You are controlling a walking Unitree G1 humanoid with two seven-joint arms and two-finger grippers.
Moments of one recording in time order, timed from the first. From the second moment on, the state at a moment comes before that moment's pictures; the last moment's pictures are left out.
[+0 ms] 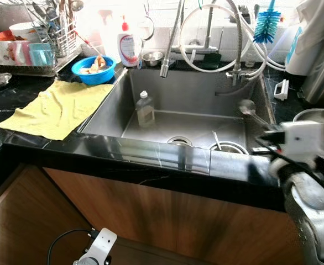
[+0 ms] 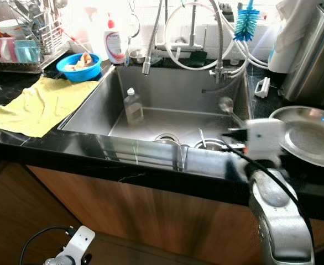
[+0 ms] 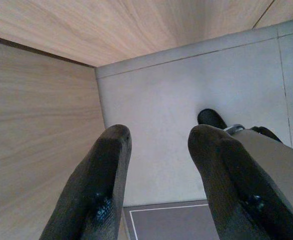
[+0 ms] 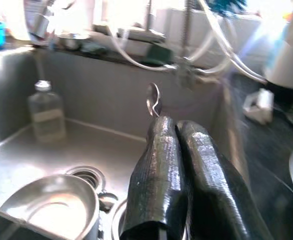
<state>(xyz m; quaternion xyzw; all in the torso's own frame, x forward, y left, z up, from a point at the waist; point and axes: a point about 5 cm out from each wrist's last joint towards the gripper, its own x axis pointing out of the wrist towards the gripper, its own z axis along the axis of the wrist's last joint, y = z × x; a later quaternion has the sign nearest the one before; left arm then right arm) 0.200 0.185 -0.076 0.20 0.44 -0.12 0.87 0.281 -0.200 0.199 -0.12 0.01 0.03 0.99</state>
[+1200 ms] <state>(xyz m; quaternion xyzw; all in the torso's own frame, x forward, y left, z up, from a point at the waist) 0.200 0.186 -0.076 0.19 0.45 -0.11 0.87 0.326 -0.213 0.161 -0.13 0.11 0.07 0.98</state>
